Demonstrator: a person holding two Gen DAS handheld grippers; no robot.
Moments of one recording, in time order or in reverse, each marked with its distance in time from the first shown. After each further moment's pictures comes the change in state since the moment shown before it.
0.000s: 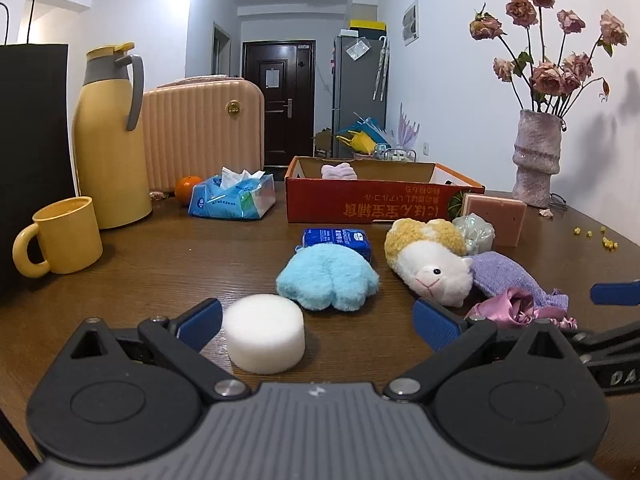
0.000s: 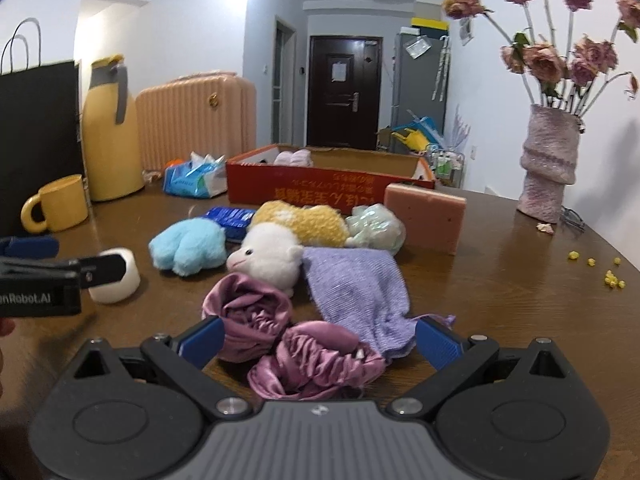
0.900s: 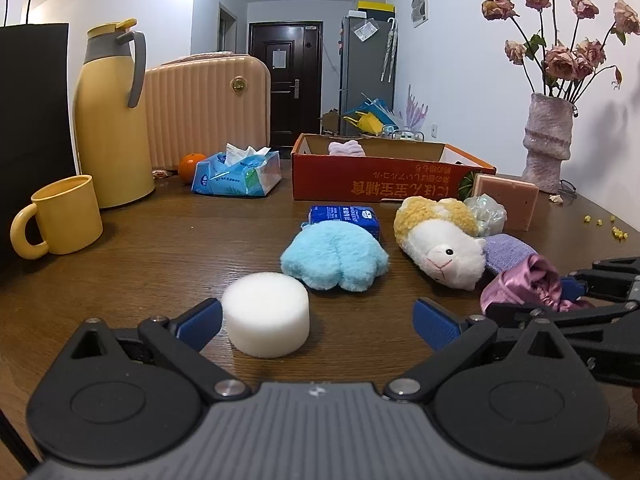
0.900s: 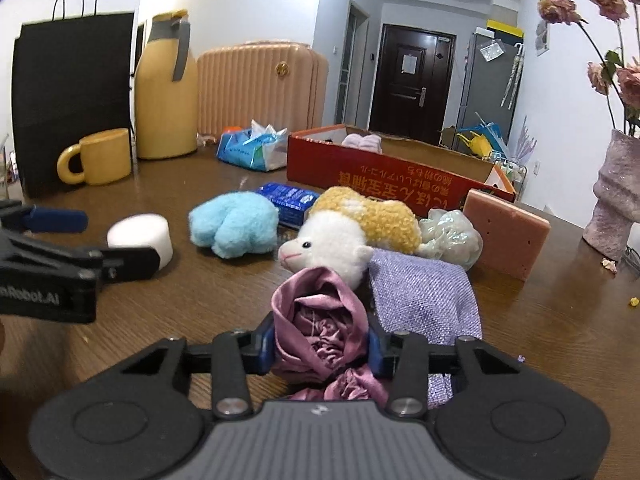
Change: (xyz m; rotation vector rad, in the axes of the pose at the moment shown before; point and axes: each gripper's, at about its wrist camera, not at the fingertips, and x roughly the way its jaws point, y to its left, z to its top) left arm 0.014 -0.001 -0.005 -0.009 0.063 0.025; right arm 0.036 0.017 0.011 -0.149 0.035 0.144
